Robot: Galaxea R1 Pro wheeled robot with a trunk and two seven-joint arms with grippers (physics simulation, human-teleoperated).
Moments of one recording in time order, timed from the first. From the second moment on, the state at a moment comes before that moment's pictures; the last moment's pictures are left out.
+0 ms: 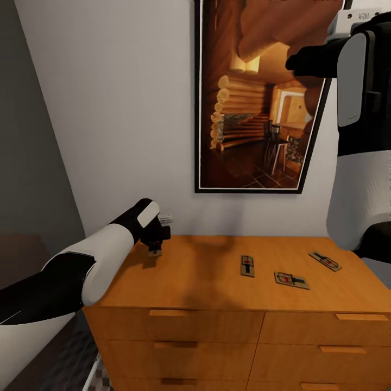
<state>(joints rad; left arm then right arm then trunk) -1.36 -0.15 -0.11 -0.22 0.57 0.99 0.46 -1.67 -0.08 0.08 -1.22 -0.17 1.04 -0.21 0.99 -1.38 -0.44</state>
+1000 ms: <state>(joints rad) -1.36 -0.15 -0.11 -0.22 0.57 0.99 0.46 -1.61 -0.09 0.10 -1.28 -0.22 1.04 -0.21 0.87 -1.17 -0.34</state>
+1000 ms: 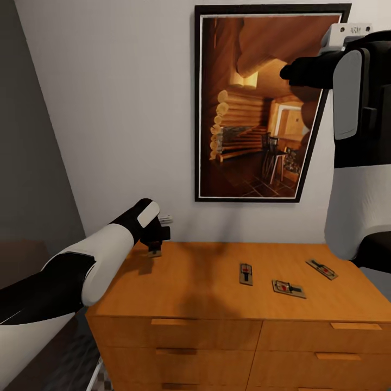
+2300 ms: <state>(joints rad) -1.36 -0.15 -0.11 -0.22 0.57 1.00 0.46 -1.48 -0.09 0.18 -1.57 -0.30 1.04 -0.21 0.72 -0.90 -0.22</state>
